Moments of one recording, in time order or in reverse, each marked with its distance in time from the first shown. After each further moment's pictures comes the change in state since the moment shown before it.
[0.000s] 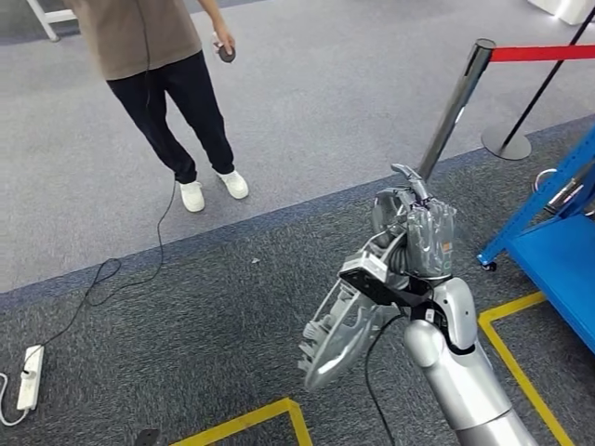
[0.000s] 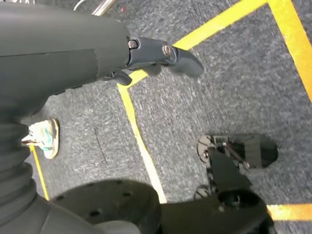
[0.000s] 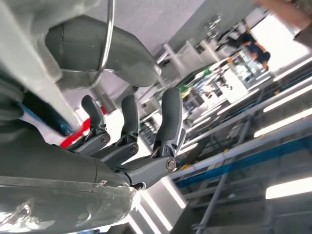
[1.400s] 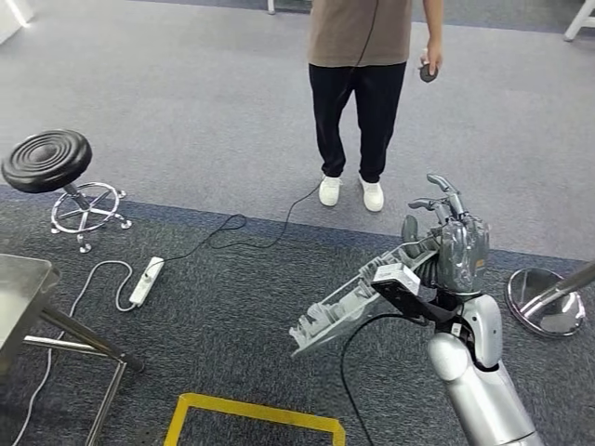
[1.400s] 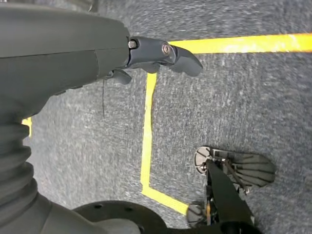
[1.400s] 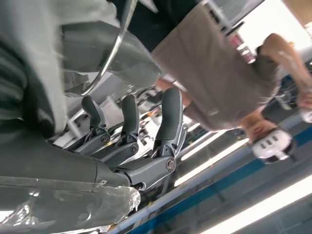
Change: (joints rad) left arm -0.002 0.000 -0.002 0.000 -0.011 0.024 -0.005; right arm 0.066 -0.039 -0.077 -0.049 -0.053 -0.031 -0.041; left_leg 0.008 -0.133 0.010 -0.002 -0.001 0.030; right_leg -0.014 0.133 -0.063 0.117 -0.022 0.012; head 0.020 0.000
